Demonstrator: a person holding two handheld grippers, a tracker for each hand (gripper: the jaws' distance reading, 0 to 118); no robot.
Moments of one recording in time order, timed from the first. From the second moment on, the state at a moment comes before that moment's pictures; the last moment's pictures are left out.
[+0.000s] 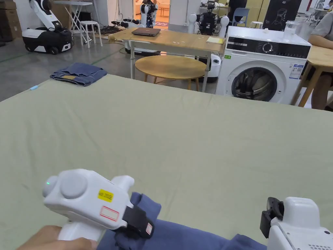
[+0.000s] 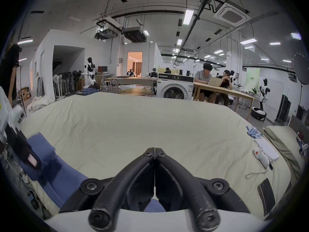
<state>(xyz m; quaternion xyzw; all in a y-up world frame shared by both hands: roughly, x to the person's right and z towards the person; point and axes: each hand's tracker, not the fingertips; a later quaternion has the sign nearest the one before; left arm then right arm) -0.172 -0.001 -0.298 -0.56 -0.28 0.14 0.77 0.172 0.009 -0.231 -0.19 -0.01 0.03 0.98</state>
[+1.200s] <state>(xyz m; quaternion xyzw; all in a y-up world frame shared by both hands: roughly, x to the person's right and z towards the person) -0.133 -0.056 -0.304 -0.57 -0.30 0.16 0.75 0.182 0.003 -0.225 -0.21 -0.02 0.01 0.98</state>
